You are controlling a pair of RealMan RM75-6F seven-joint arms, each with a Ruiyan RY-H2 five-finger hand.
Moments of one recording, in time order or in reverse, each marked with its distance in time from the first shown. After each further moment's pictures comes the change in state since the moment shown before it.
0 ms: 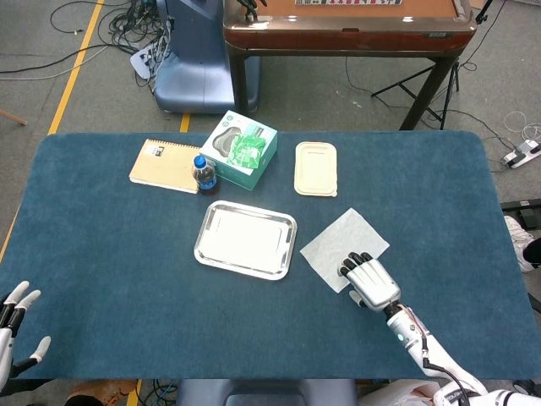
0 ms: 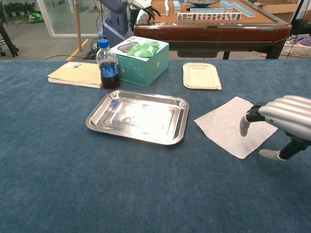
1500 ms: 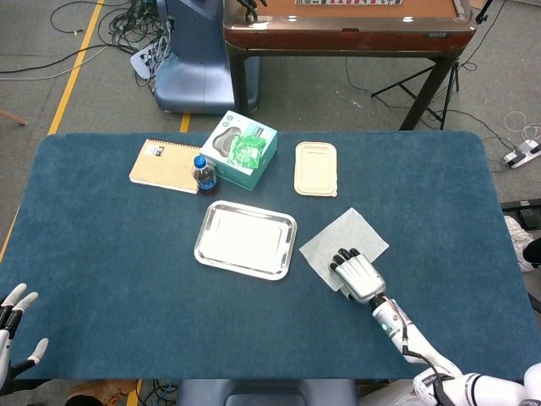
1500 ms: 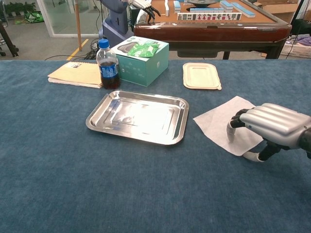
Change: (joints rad) left arm 0.005 -0.004 -0.005 0.018 -0.008 -0.014 -0.016; right arm 0.082 -0.148 -0.020 0.205 0.037 0.000 0.057
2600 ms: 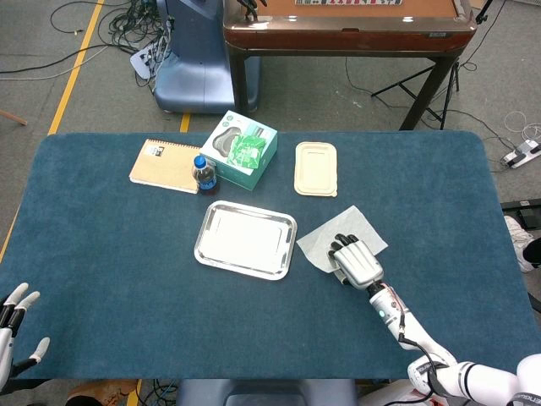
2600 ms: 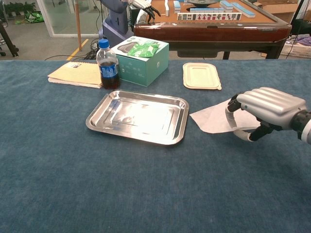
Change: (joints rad) left arm -0.006 -0.004 -0.006 -0.007 -0.013 -0.017 0.023; right arm 0.044 -0.006 0.043 0.041 0.007 0.033 0.120
